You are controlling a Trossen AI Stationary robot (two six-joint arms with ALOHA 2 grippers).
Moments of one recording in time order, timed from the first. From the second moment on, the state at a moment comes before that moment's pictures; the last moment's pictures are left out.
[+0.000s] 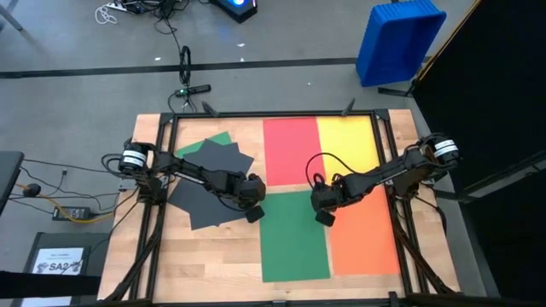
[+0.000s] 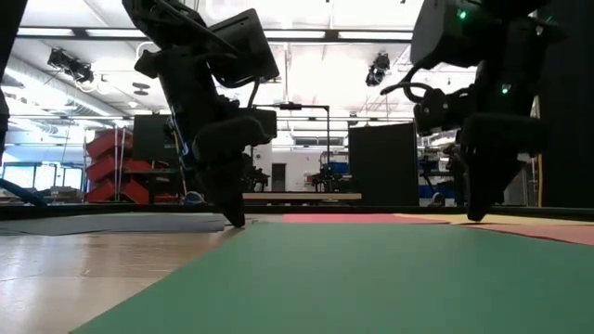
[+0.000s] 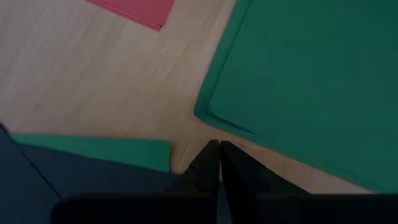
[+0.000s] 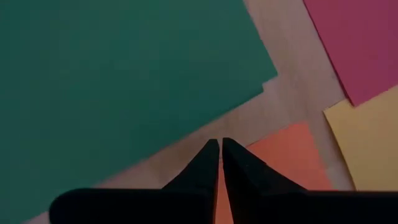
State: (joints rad) left arm -0.09 1.77 0.97 -0.35 -0.13 -0.53; right arm 0.24 1.57 0.82 -0.63 0.21 0.66
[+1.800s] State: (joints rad) left arm -0.09 1.74 0.96 -0.43 -0.13 -0.56; right arm 0.21 1.57 0.81 -0.58 0.18 0.64
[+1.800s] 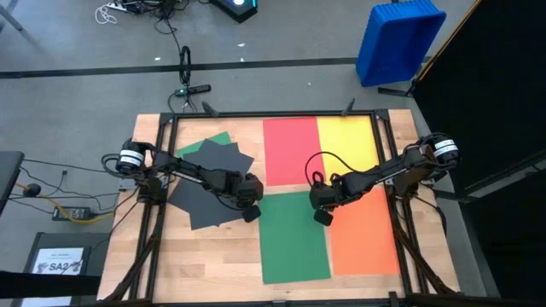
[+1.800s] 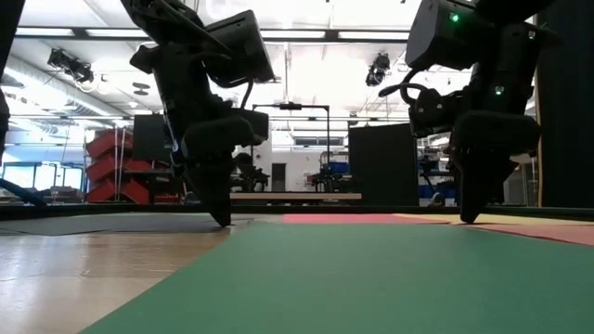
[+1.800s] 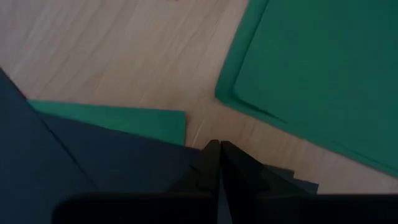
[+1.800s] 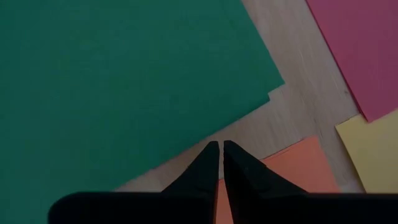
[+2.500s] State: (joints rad) left arm -0.09 1.79 0.97 -0.40 -0.12 -0.55; right arm 0.18 1.57 0.81 -0.57 0.16 0.63
